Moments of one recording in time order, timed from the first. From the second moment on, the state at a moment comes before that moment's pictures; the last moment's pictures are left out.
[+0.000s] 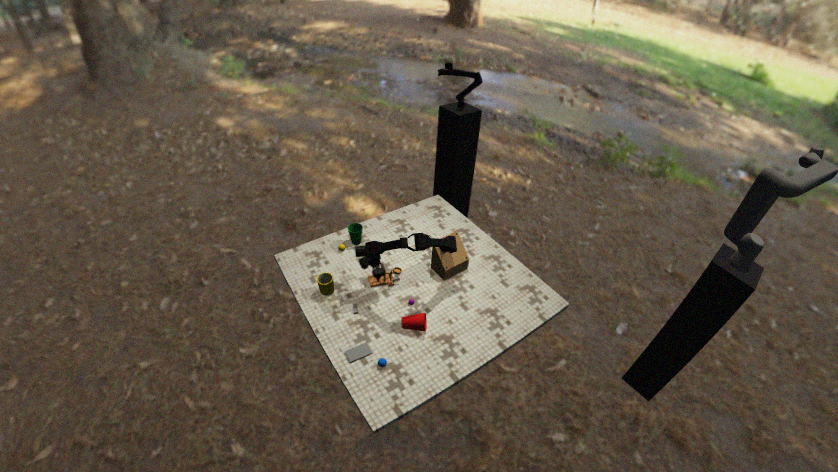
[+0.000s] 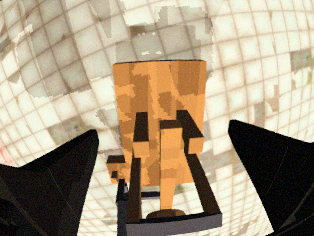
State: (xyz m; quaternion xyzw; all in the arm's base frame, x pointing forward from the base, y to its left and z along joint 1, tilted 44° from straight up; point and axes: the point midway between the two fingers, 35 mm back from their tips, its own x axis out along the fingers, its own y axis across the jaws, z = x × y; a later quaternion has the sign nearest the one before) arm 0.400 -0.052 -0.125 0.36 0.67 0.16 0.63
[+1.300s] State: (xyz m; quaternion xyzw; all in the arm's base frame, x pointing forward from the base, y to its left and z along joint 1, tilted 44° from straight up) arm 0.398 -0.031 -0.146 0.36 0.68 0.16 0.62
